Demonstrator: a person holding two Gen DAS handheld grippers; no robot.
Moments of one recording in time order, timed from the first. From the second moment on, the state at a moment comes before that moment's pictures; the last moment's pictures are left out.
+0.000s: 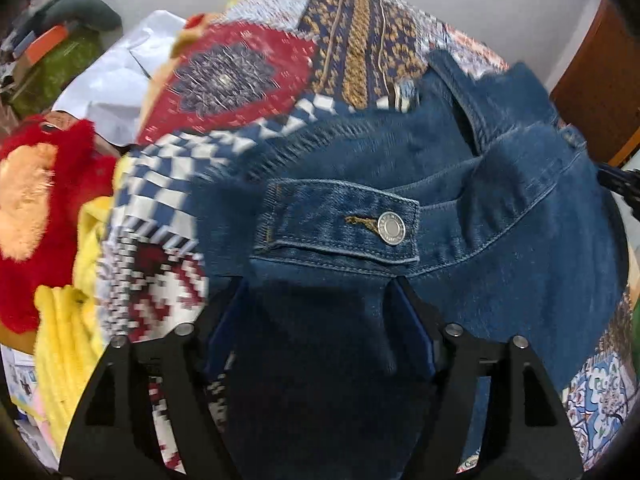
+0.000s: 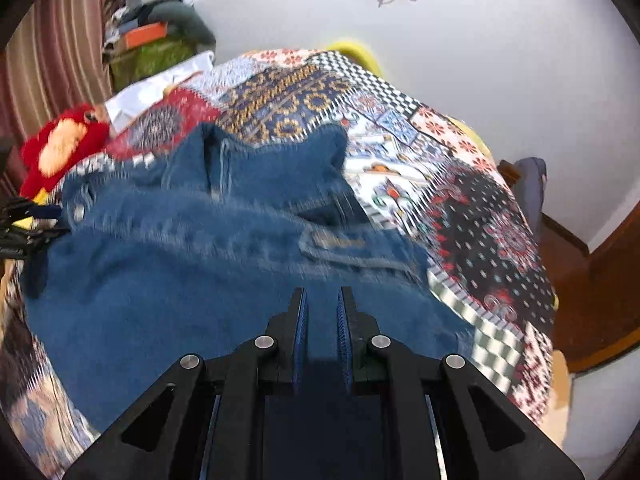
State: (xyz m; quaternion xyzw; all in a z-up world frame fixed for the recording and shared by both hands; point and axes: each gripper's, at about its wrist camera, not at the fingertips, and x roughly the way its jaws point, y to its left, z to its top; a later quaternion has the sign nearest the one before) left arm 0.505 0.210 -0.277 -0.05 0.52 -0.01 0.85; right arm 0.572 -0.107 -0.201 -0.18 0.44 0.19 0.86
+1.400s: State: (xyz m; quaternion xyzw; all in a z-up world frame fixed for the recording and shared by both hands) left arm 0.513 0.214 -0.256 0.03 0.47 0.10 0.88; right arm 0.566 -0.165 -0.230 -0.18 0.48 0.12 0.85
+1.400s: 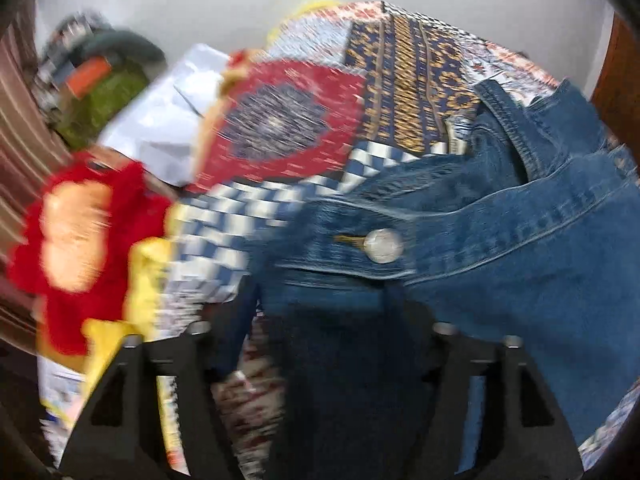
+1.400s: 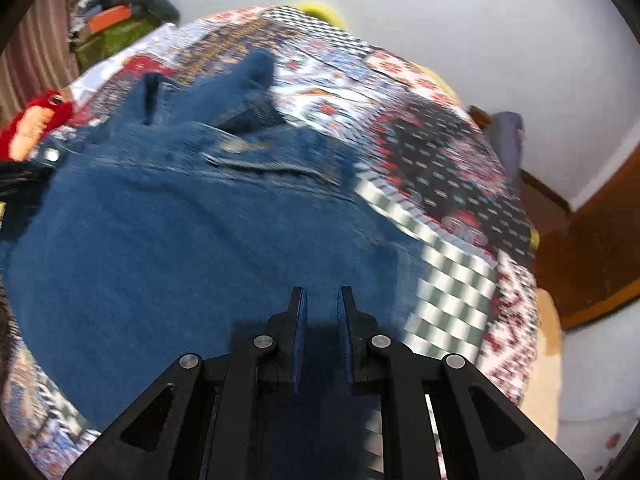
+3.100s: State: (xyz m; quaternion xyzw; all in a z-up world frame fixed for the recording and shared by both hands) left arm 0.347 0.242 -0.263 -0.09 0.47 0.15 0.86; right arm 0.485 -0.152 -0.237 -0.23 0.48 0.12 0.84
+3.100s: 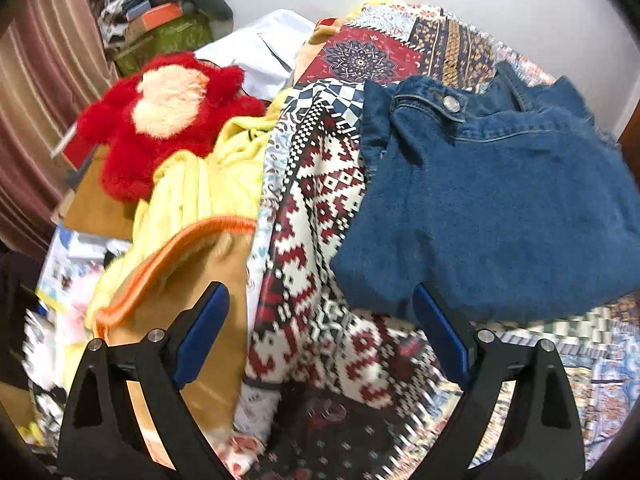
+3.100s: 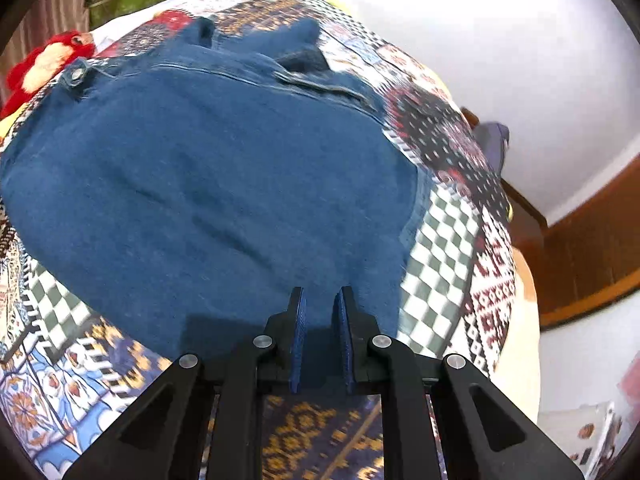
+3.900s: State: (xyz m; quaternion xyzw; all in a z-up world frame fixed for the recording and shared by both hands) left arm 0.395 0.220 -0.339 -0.45 0.43 -0.02 0.78; right arm 0.477 -0.159 -0.203 -0.07 0.53 0.21 0.82
